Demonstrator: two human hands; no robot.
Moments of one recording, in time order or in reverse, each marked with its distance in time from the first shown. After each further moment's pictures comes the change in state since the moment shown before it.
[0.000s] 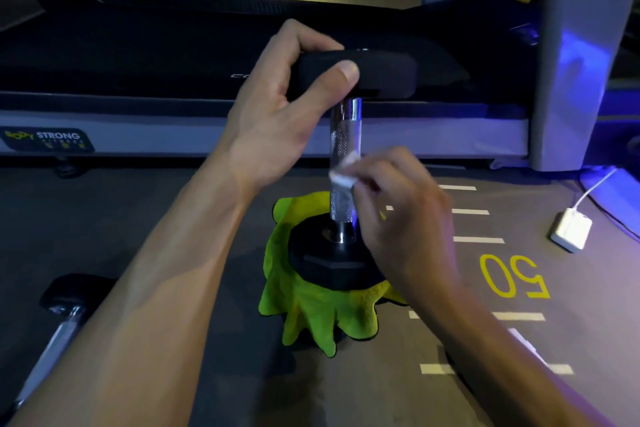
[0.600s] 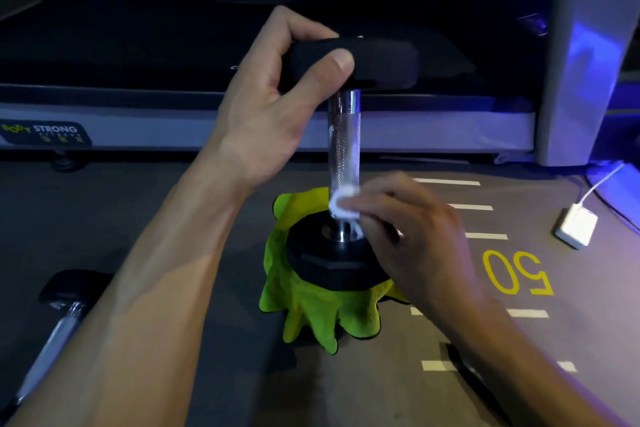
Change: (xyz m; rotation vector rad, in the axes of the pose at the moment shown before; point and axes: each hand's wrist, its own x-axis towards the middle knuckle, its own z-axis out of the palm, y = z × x) left_hand -0.001 -0.001 -0.003 -0.057 -0.003 0.032; right_hand -0.015 0.017 -0.011 0.016 -0.193 -0.057
